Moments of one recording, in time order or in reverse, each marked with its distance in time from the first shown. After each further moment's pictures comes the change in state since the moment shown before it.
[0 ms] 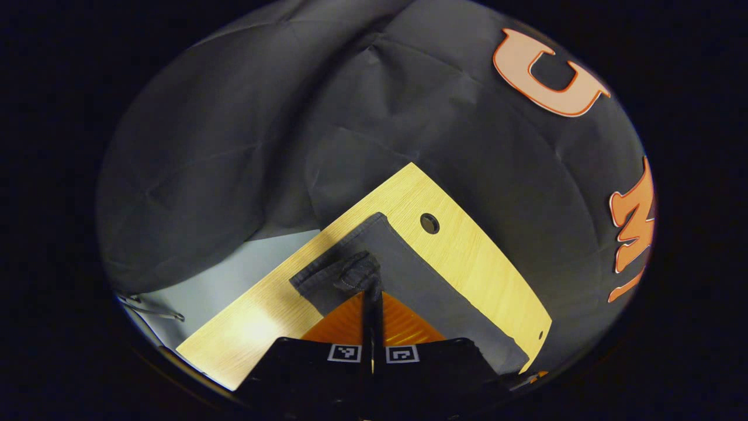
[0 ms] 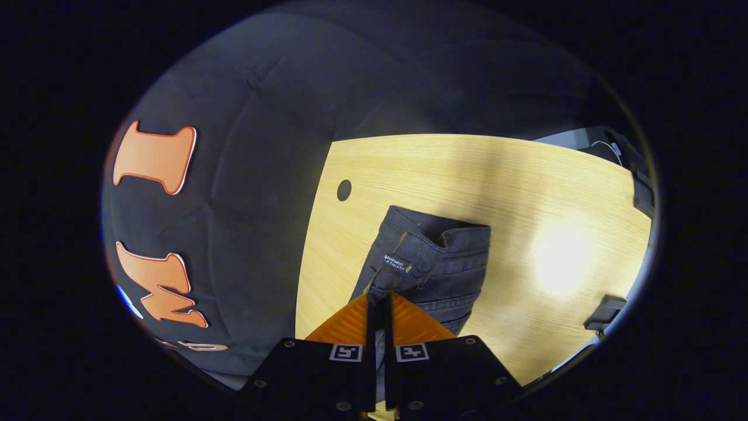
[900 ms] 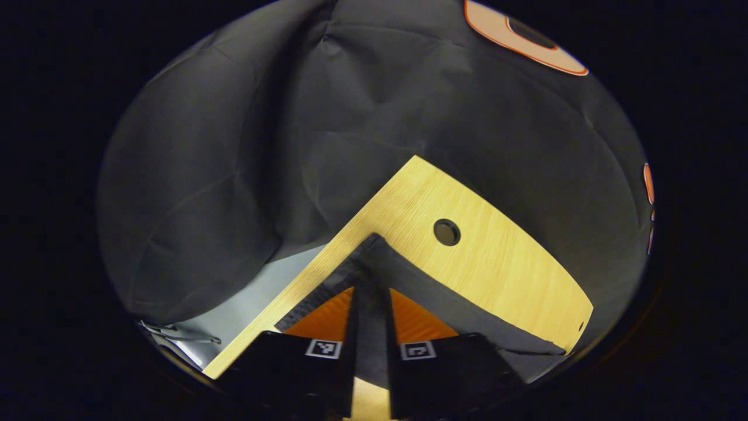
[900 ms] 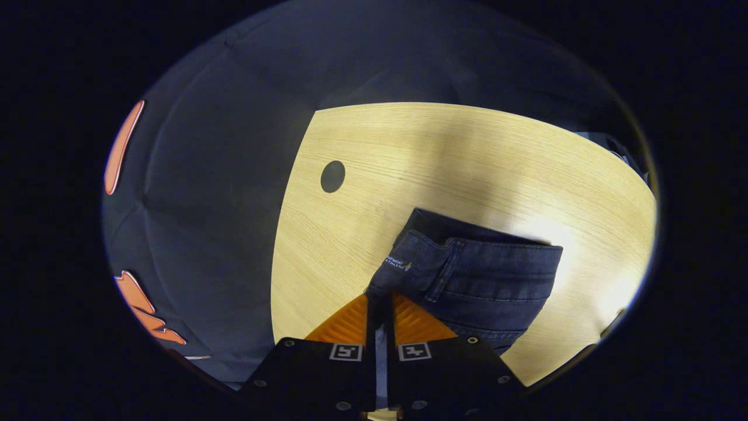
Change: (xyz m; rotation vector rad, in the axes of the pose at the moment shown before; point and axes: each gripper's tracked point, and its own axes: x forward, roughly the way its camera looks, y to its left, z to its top) left arm 0.021 -0.046 0.060 0.151 0.002 0.109; right arm 0.122 0.031 0.010 -0.050 0.090 -0.151
